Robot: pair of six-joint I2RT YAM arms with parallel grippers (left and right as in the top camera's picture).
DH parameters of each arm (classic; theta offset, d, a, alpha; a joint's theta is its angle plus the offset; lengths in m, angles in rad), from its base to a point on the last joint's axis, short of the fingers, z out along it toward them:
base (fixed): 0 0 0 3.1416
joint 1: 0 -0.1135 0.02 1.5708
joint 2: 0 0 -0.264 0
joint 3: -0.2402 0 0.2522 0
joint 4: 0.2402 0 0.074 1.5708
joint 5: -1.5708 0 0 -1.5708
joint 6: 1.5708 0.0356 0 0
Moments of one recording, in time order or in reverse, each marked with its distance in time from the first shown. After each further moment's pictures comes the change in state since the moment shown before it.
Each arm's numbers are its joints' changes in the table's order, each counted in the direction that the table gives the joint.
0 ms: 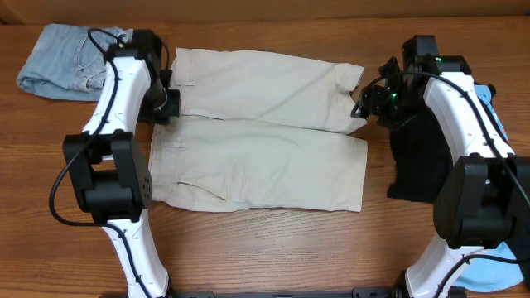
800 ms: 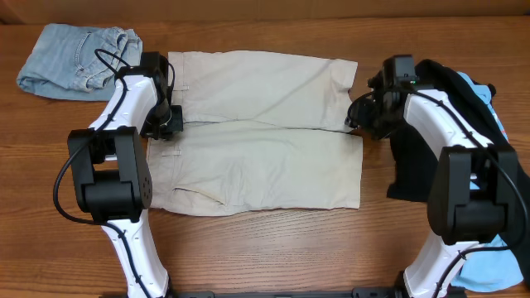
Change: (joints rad) left arm 0.000 0.000 0.205 -0.193 0.054 -0.084; right arm -0.052 0.035 0.229 -0.356 -0.084 0.126
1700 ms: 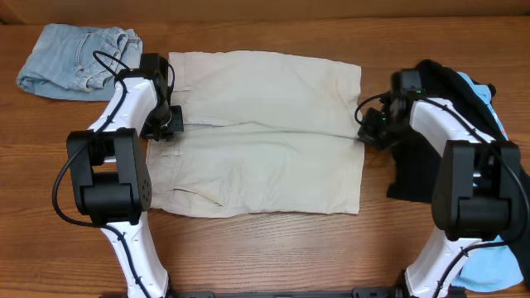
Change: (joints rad) left arm 0.000 -0.019 0.034 -0.033 0.000 -0.034; right arm 0.066 0.019 0.075 0.004 0.008 0.144
